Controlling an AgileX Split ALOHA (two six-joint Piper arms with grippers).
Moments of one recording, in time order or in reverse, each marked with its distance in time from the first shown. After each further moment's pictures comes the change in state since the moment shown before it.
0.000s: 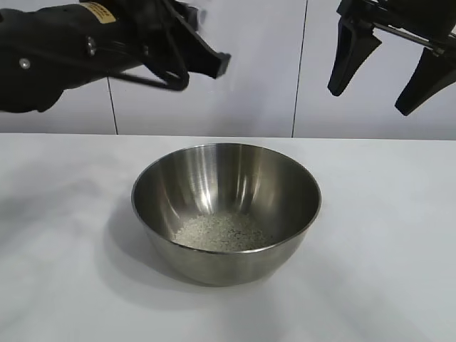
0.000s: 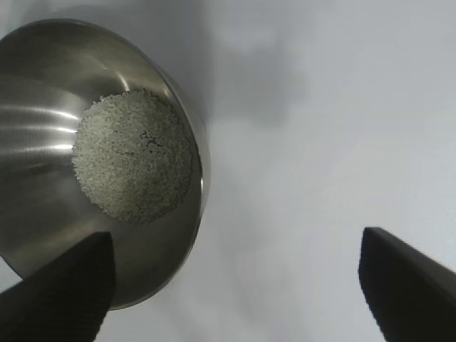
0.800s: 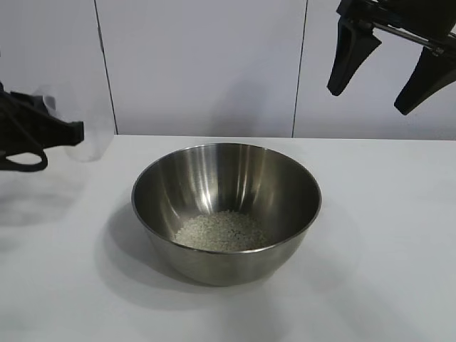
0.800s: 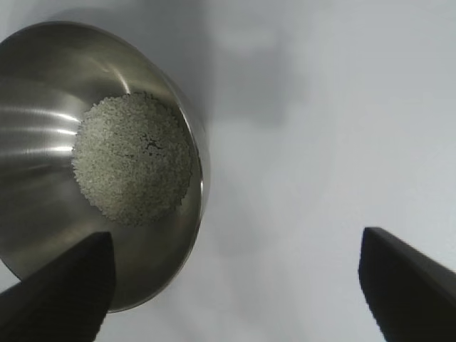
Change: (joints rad) left arm 0.267 0.063 0.436 0.196 -0.239 -0.345; right arm 0.000 0.000 0.000 0.000 -0.010 -0.007
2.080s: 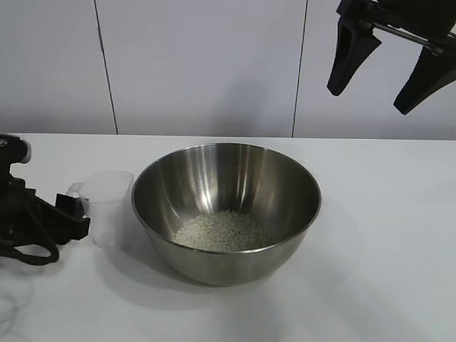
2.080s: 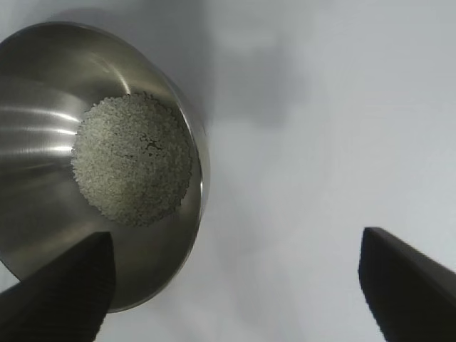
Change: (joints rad) left arm 0.020 0.241 0.032 0.041 -0.018 -0.048; right arm 0.000 0.000 0.000 0.000 0.000 -0.008
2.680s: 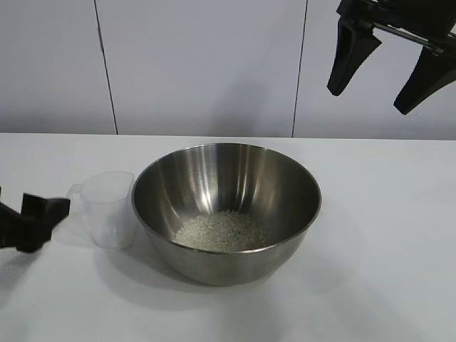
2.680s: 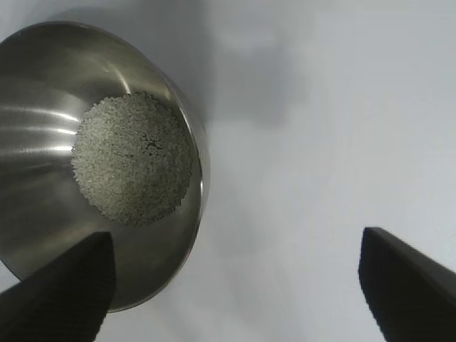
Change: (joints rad) left arm 0.000 -0.331 0.208 0.078 0.041 -0.094; right arm 0.000 0.000 0.000 0.000 0.001 0.000
